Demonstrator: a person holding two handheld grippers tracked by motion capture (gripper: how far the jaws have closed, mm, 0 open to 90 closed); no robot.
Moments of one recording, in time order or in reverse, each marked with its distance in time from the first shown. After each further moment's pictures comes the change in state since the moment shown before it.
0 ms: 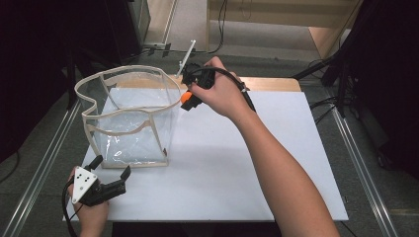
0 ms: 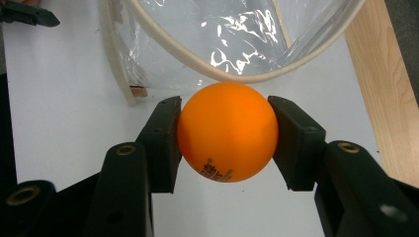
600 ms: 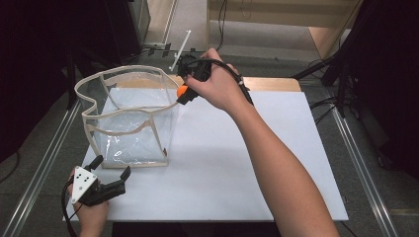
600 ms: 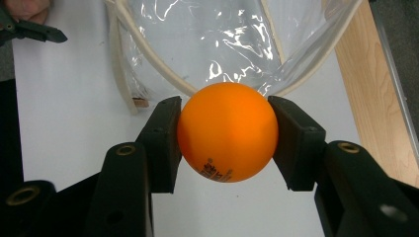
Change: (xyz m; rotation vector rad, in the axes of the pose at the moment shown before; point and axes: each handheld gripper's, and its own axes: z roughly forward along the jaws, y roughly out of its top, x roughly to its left) left arm 0.001 0.000 0.000 0.001 -0.010 -0.005; right arm -0.001 0.017 -0.014 -0.005 -0.004 -0.008
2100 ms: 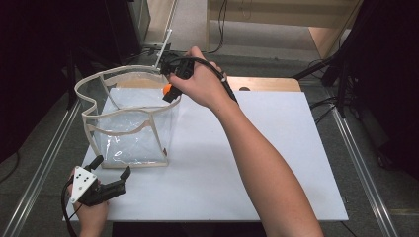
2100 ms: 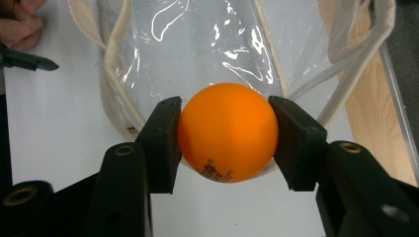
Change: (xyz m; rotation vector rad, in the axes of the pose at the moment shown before) left arm 0.000 0.000 0.000 0.001 -0.005 -0.004; right arm -0.001 0.033 0.021 -0.003 -0.003 -0.005
